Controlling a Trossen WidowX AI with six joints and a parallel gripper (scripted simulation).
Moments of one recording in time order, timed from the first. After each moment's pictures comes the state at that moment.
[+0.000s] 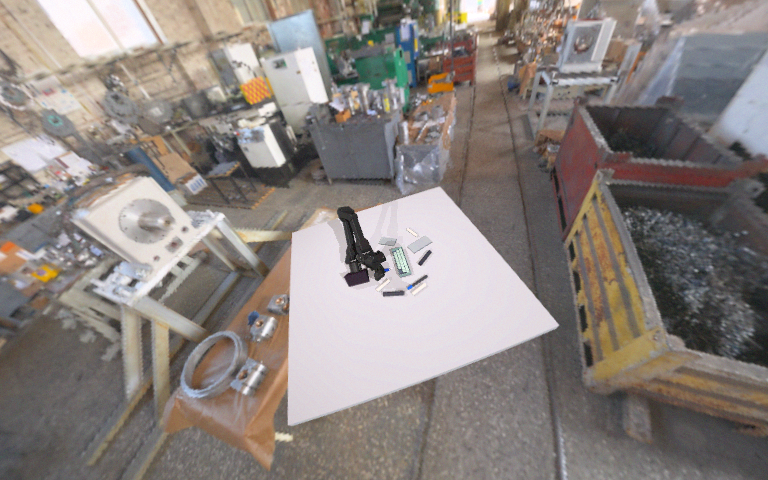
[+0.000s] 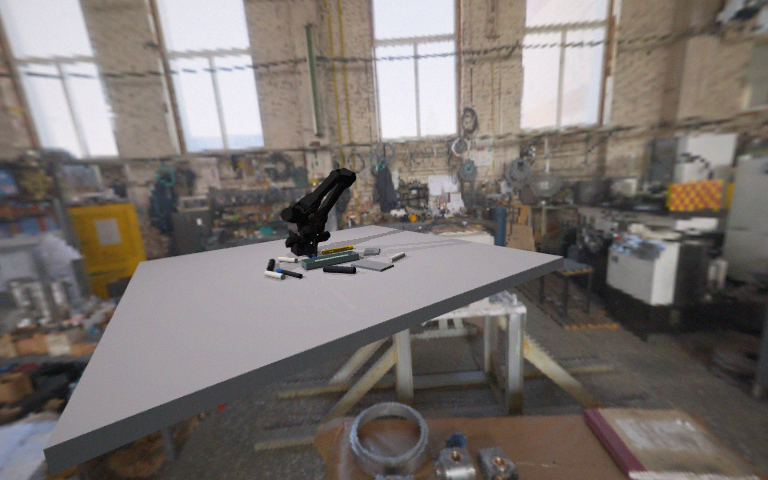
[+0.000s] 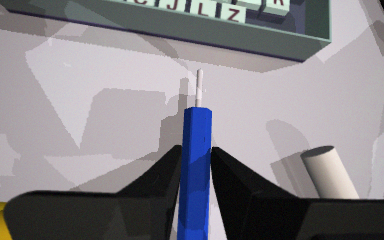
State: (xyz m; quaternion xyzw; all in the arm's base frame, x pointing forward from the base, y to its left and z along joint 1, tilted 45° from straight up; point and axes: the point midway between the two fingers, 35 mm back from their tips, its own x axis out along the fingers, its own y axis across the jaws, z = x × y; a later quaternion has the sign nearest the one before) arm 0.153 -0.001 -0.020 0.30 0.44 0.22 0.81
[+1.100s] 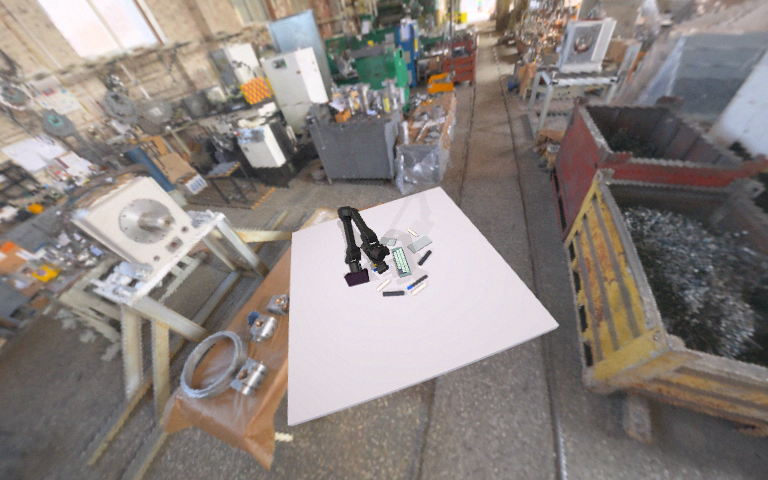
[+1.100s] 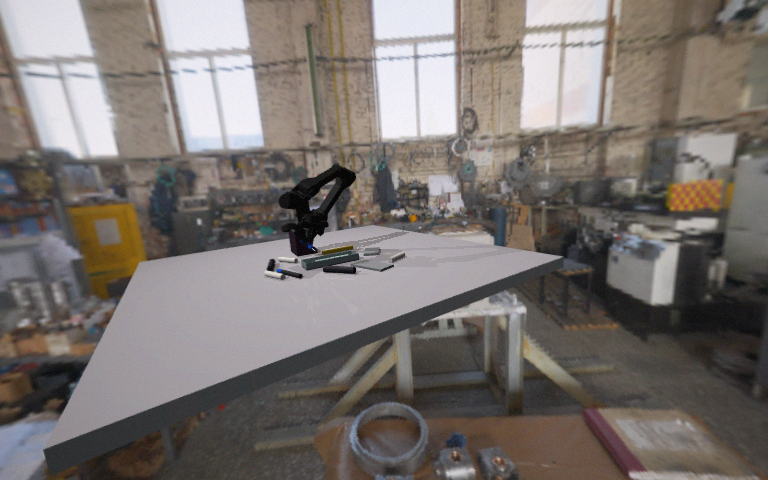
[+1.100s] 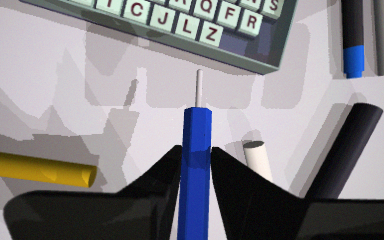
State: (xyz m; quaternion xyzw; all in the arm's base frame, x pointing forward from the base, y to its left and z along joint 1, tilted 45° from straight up) arm 0.163 -0.048 0.011 0.22 0.53 0.27 0.77
